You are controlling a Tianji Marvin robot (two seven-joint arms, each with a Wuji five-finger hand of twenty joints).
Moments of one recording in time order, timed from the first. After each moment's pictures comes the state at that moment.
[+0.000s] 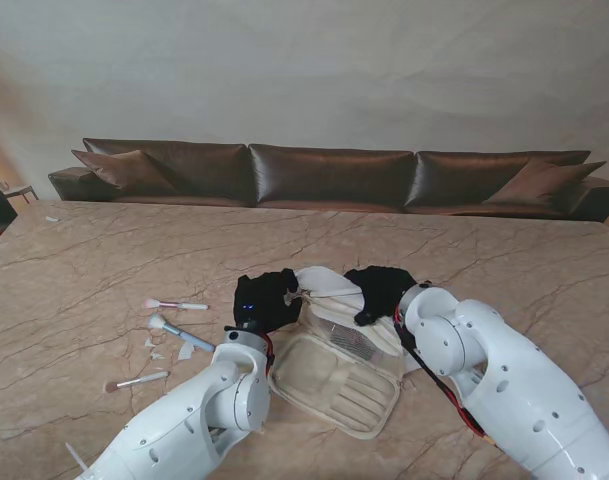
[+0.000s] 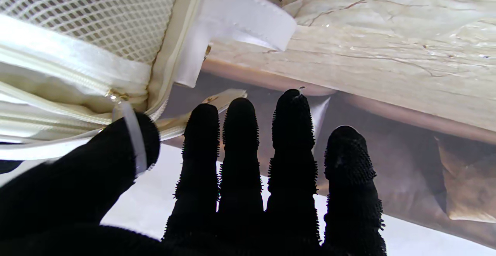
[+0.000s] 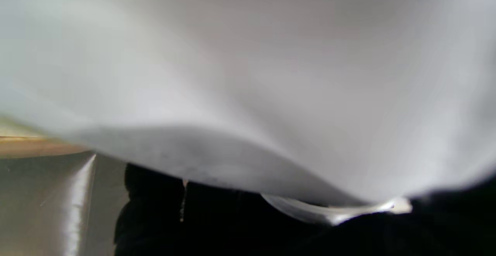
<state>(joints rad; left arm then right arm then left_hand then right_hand) 1.29 -1.27 -0.73 -1.32 0.74 0.37 0.52 -1.32 -1.03 1.03 -1.60 -0.89 0.09 0.35 0.35 -0.43 1.00 -0.07 0.62 0.01 0.95 0.48 0.83 0.03 0.65 0.64 0.84 0.18 0.77 0.92 0.36 0.33 1.31 0.78 0.36 -0.80 1.20 -0.18 0.39 0.10 0.54 0.55 0.65 -0.03 0.78 0.41 0.86 0.09 0.60 0.66 0.65 0.20 1.19 0.74</state>
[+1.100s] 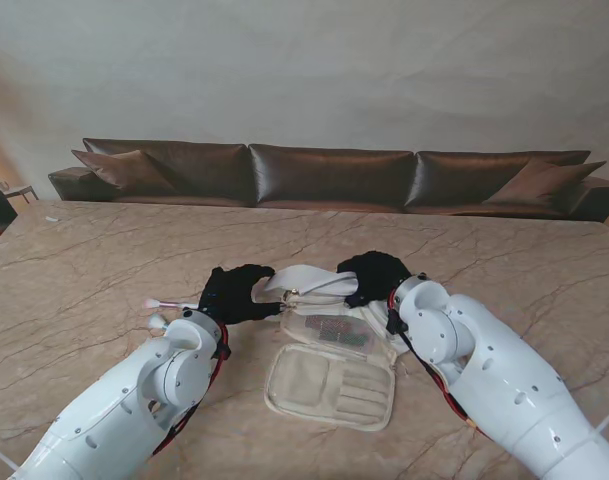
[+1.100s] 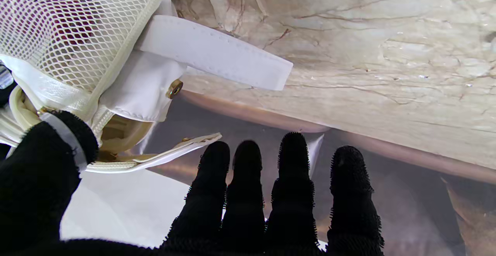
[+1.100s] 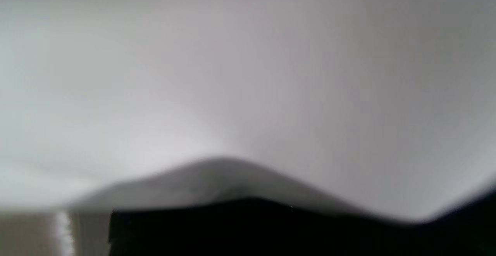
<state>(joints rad) 1.33 -1.14 -0.93 -1.42 0.75 0.12 0.16 -1.23 -1.09 0.98 -1.39 -0.73 0.02 0.10 0.21 -0.48 0.73 -0.09 0.49 0.14 0.25 0.19 0.49 0.08 0.34 0.29 0.50 0.17 0.27 0.54 0.08 0.32 0.90 0.73 0.46 -0.89 1.20 -0.36 0.80 -0.25 0.91 0.57 1.14 -0.06 0.85 0.59 1.18 0.05 1.01 0.88 0.94 0.21 1.52 0.79</state>
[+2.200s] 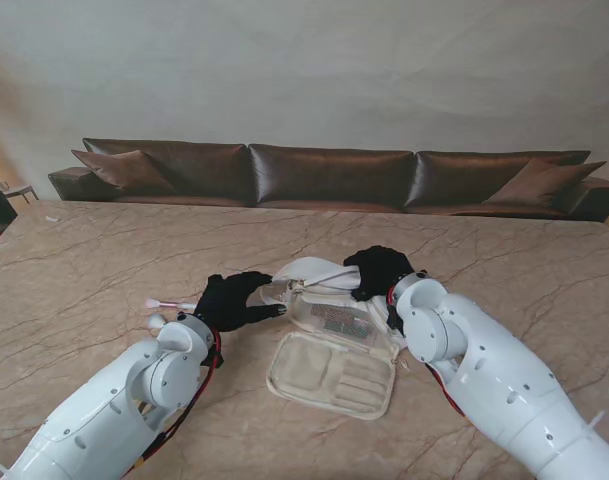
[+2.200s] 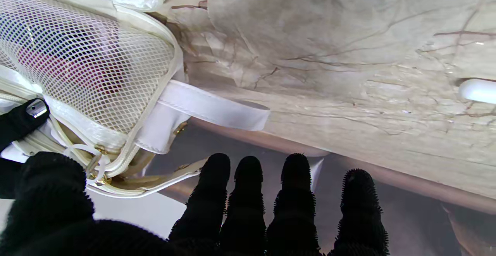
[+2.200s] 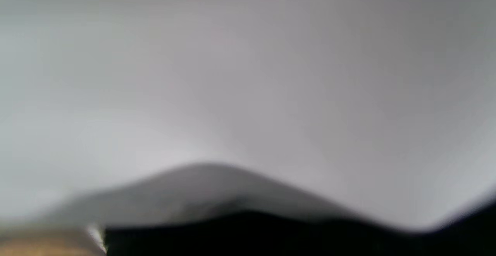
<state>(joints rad) 1.34 -1.12 -0.96 -1.40 0.72 0.04 0.08 -1.21 -1.09 0.96 -1.38 -0.78 0.10 0.04 0.40 -0.06 -0.01 -0.03 0.40 0.16 0.20 0.16 0.38 0.09 0.26 0.23 0.35 0.19 0.17 0.42 -0.06 0.38 0.57 0.75 0.47 -0.97 1.29 -0.36 0.89 -0.25 0.92 0.76 1.20 -0.06 0.97 0.71 1.21 0.07 1.12 0.94 1.04 0.23 1.62 0.84</state>
